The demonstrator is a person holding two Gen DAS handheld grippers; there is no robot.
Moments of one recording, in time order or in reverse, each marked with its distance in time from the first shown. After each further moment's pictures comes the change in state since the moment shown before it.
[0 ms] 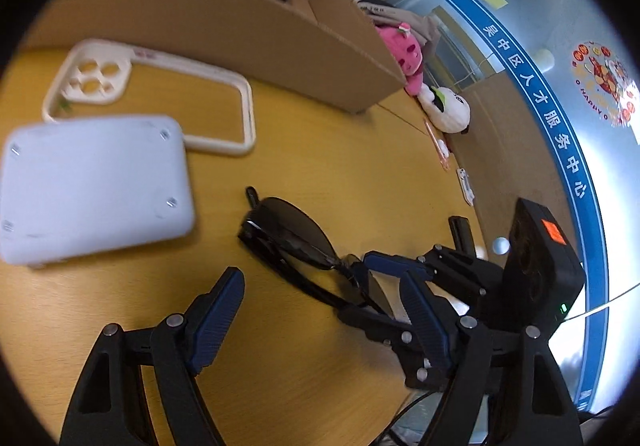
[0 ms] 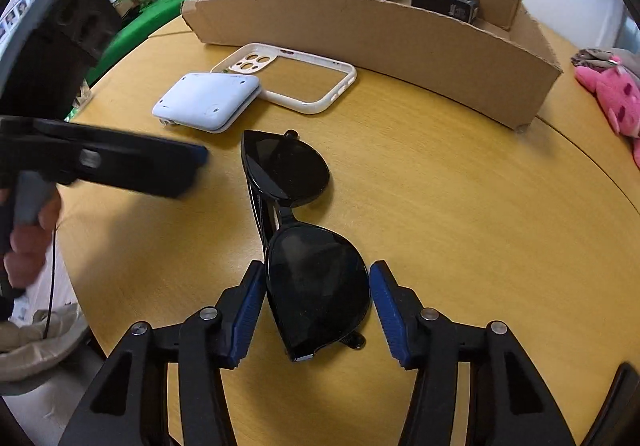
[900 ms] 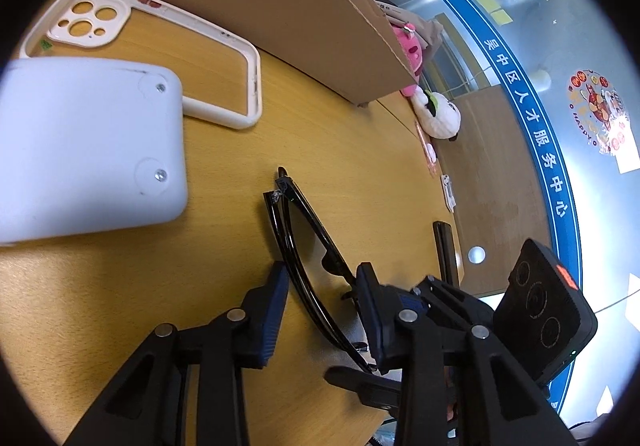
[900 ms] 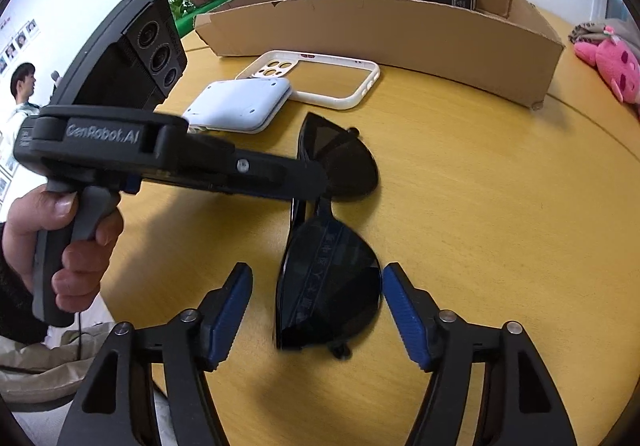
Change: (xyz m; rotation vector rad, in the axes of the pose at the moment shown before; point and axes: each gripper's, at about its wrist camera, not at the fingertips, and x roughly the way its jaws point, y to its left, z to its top) left arm 0.010 0.018 0.002 -0.066 0.016 -0.090; right arm -0.004 0.017 0.001 0.076 -0.035 0.062
